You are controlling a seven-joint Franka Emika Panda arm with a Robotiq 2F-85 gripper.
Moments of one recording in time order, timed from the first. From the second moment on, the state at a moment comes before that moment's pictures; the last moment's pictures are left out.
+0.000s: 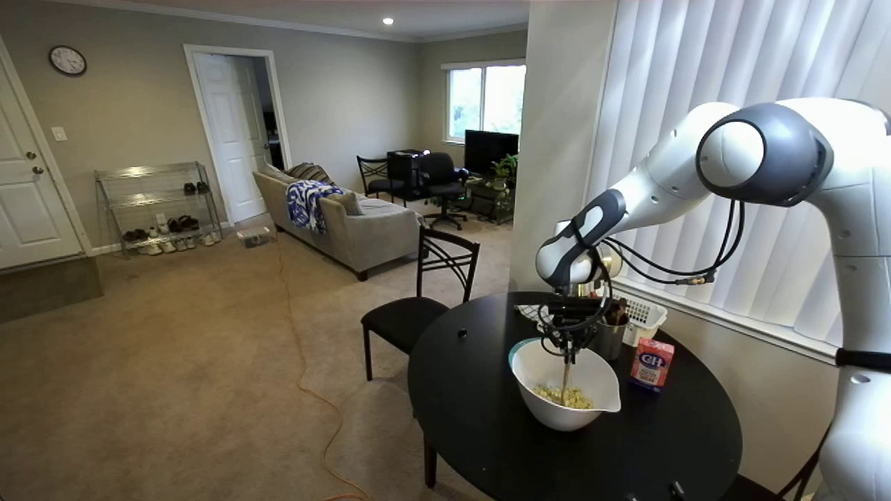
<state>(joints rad) 0.10 0.44 -0.06 -2.08 0.06 2.27 0.48</state>
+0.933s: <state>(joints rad) 0.09 0.48 -0.03 -2.00 0.10 2.15 0.47</state>
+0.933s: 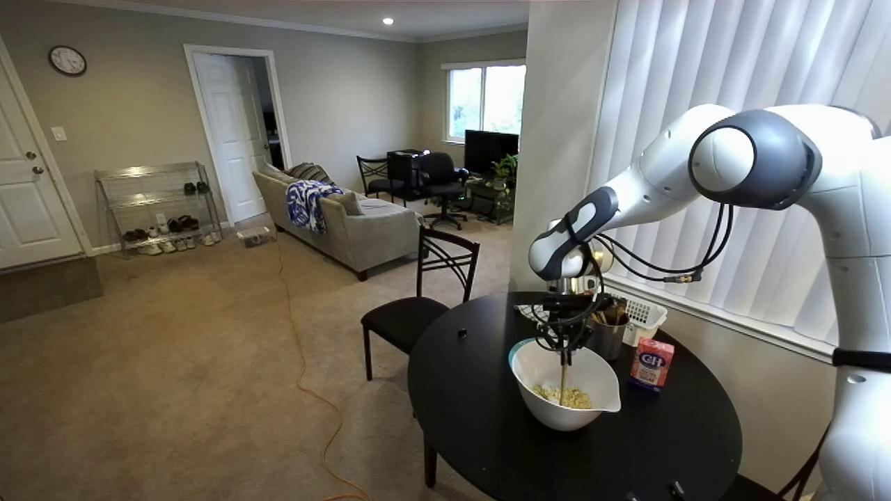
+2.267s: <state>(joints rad) 0.06 0.49 -0.01 -2.02 0.32 2.33 0.42</state>
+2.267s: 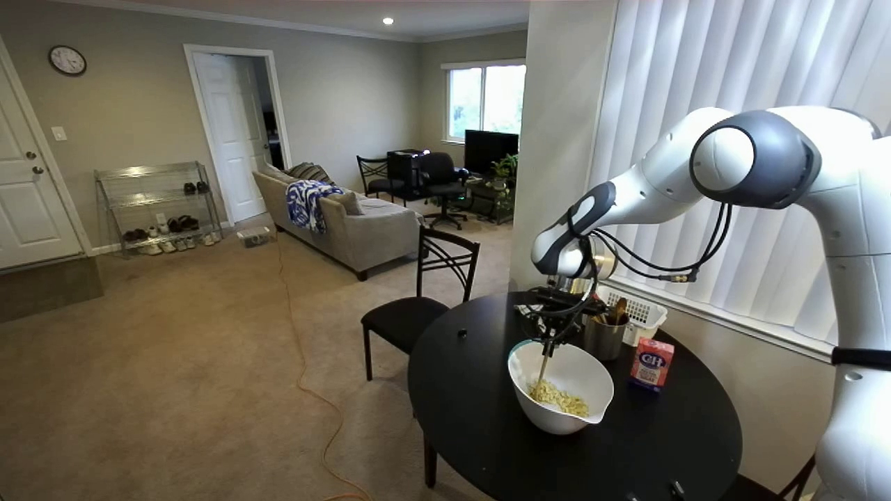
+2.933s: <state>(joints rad) 0.17 0.47 -0.14 -2.03 0.01 2.31 0.72</state>
